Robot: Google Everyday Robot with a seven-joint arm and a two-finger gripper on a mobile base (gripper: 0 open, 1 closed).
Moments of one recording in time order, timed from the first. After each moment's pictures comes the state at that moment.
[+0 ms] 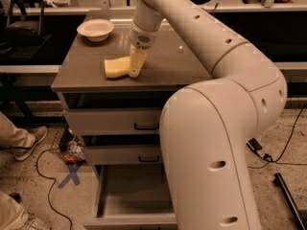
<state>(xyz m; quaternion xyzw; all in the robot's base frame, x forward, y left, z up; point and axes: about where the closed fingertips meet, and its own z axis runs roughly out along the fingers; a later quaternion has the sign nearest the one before) 0.735 0.052 0.824 -0.71 0.68 0.07 0.16</state>
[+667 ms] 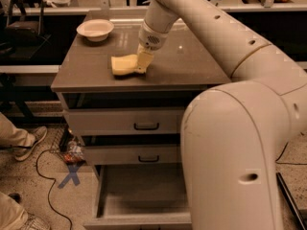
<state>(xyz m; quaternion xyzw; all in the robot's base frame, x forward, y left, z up) 0.722 0.031 0.832 -0.68 0.71 0.09 0.18</state>
